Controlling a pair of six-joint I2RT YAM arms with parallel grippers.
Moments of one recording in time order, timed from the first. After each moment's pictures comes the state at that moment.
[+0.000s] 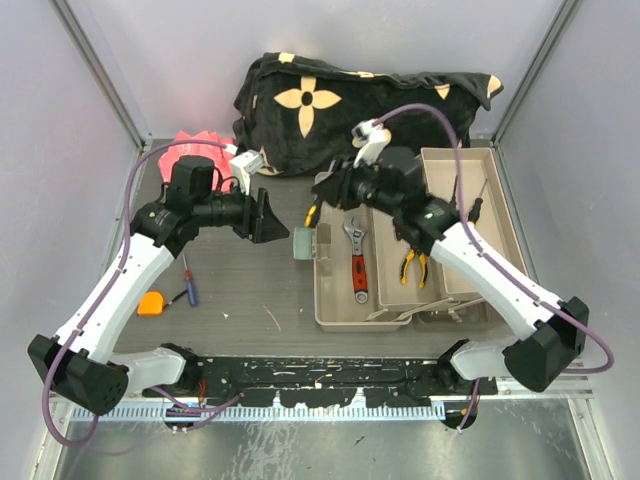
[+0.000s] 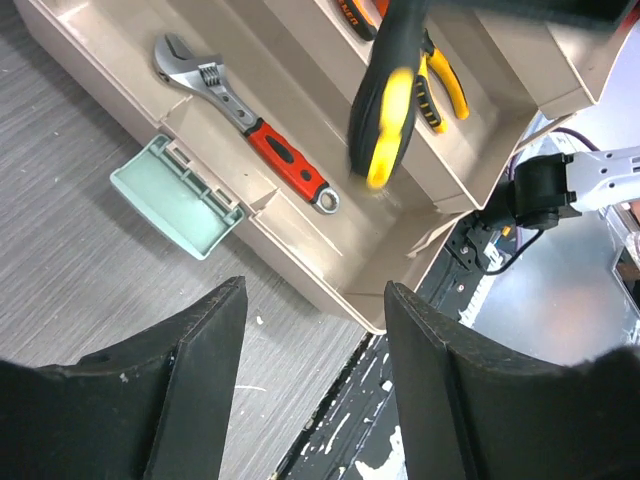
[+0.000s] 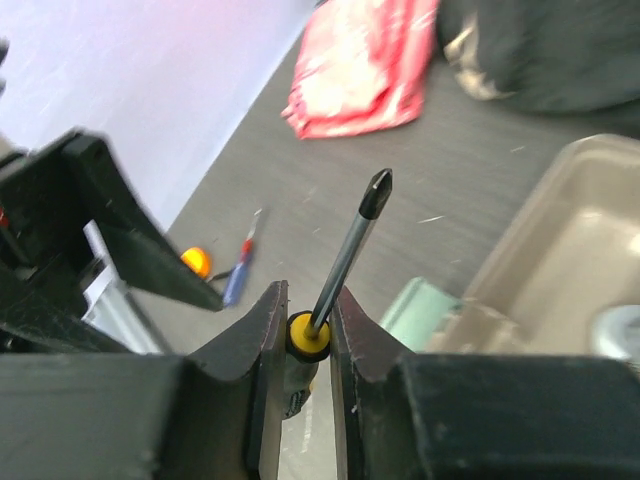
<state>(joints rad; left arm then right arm) -0.41 1.21 1.27 -0.64 0.67 -0.17 0.65 1.33 1.26 -0.16 -0.21 0.51</state>
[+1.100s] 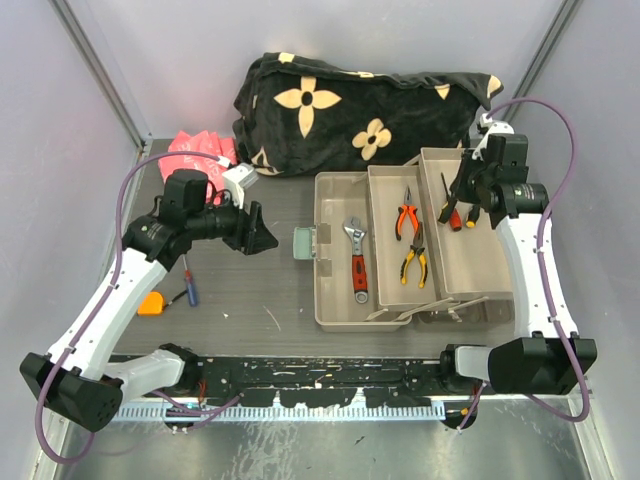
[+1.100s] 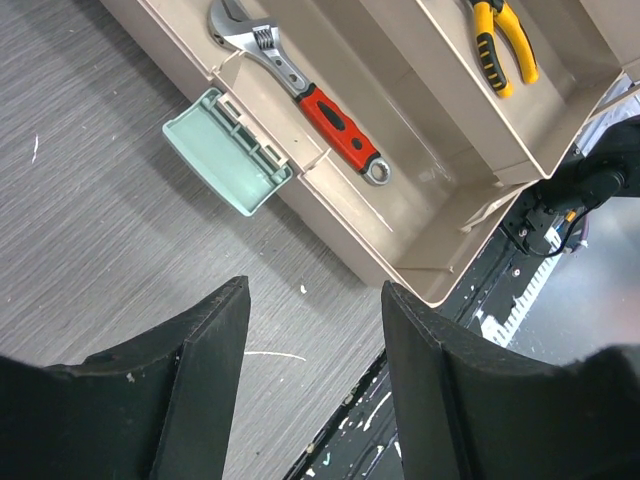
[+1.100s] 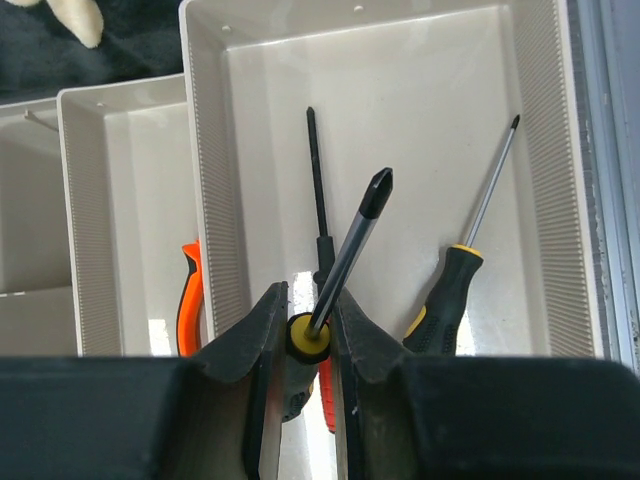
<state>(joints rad) -0.40 1.11 1.19 -0.69 0.56 -0.08 -0.04 1.27 1.40 -0.76 -0.01 0.13</state>
